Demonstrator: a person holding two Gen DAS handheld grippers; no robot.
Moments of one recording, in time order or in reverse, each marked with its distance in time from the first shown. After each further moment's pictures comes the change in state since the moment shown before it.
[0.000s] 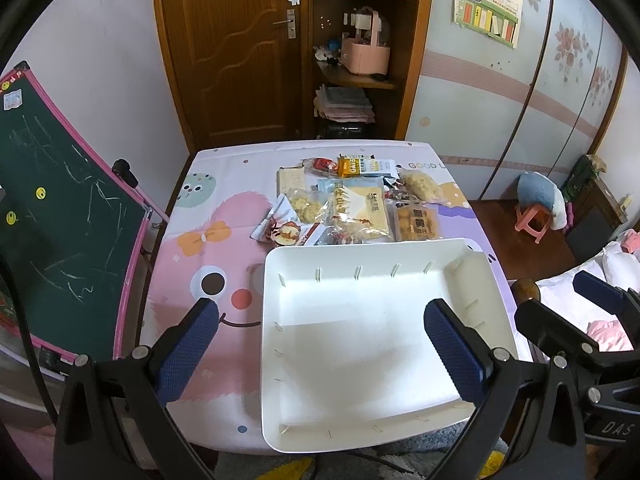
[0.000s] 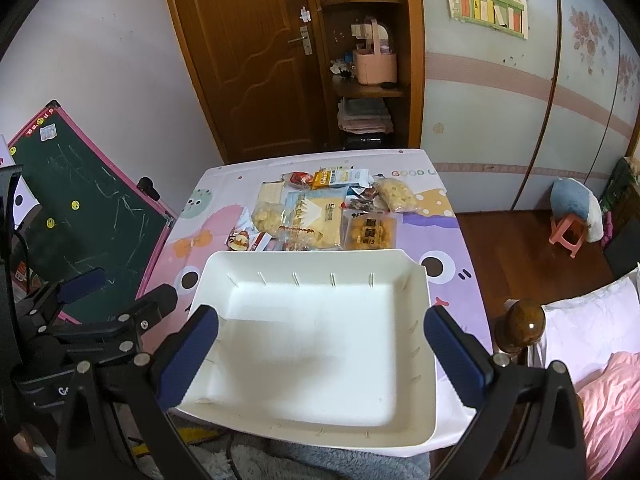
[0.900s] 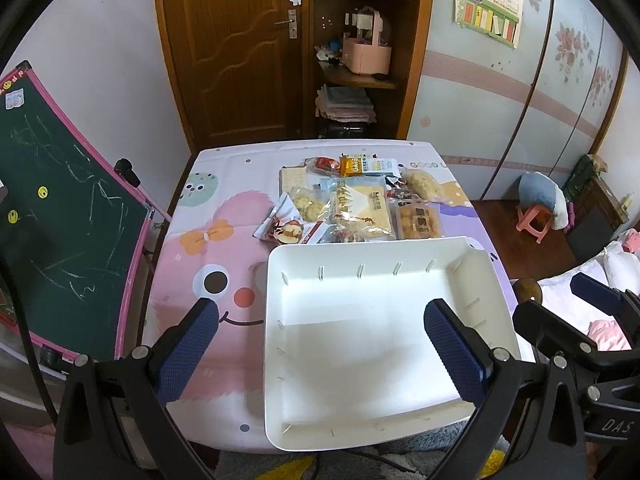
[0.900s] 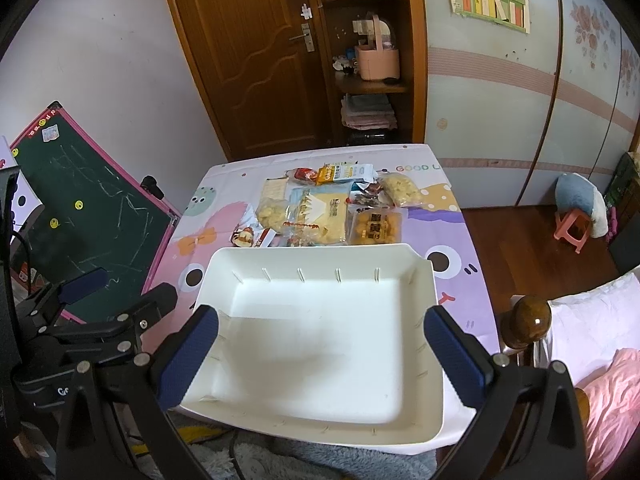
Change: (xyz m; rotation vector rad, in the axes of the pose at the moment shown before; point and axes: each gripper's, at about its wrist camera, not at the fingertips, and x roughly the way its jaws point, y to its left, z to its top) left arm 0.001 0.000 -0.001 -0.001 0.003 0.007; right arm 0.003 0.003 -0.002 0.006 0.012 0.012
